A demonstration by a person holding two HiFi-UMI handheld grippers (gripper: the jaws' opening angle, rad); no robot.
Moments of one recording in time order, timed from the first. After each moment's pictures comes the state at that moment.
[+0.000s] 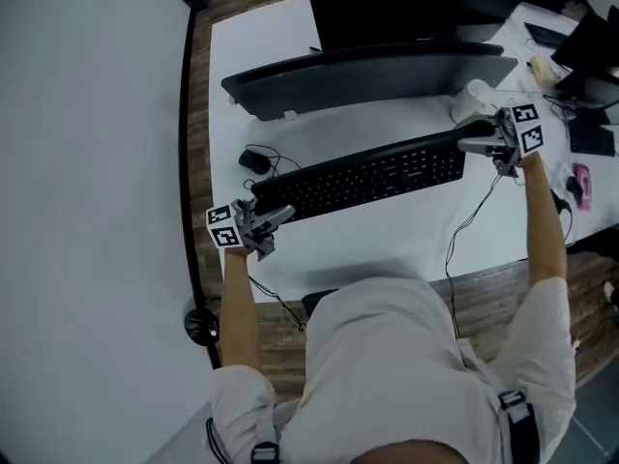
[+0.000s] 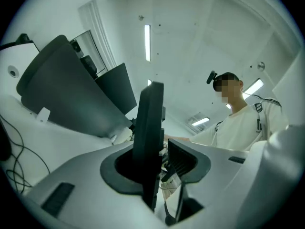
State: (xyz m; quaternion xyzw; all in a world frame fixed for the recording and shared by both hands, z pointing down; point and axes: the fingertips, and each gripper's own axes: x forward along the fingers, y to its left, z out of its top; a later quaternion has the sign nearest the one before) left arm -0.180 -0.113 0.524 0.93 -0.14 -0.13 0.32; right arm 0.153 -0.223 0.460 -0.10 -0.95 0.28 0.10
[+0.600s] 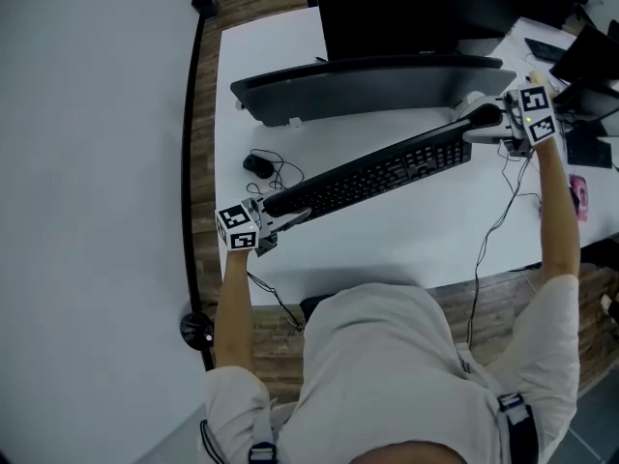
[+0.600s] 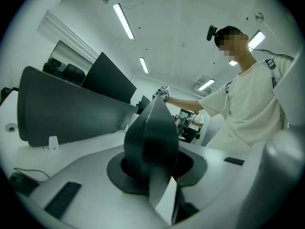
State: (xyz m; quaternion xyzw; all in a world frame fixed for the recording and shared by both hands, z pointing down) left arm -0.148 -0.102 0.531 0.97 -0.16 0.05 0.19; right arm 0.143 -0.228 0.400 -0.12 -0.96 0.13 0.22
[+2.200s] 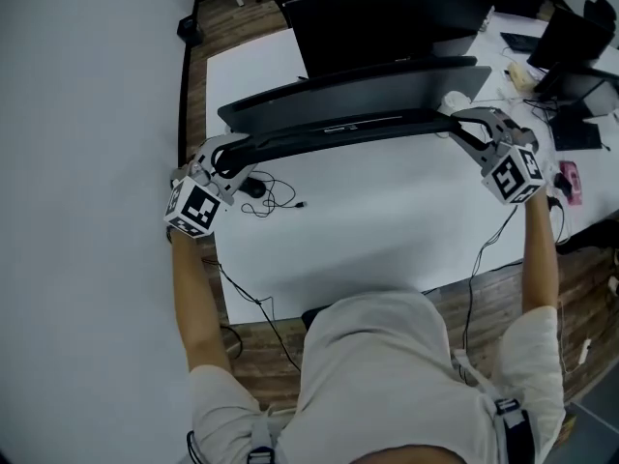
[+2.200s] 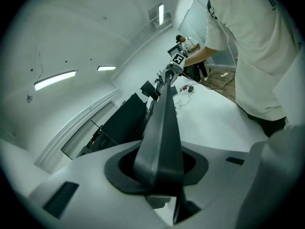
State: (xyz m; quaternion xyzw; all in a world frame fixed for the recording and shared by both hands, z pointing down) left arm -0.183 -0.199 0.378 0.86 -0.24 0.34 -0.29; right arm 0.172 -0.227 0.378 0.22 -0.82 -0.34 0.40
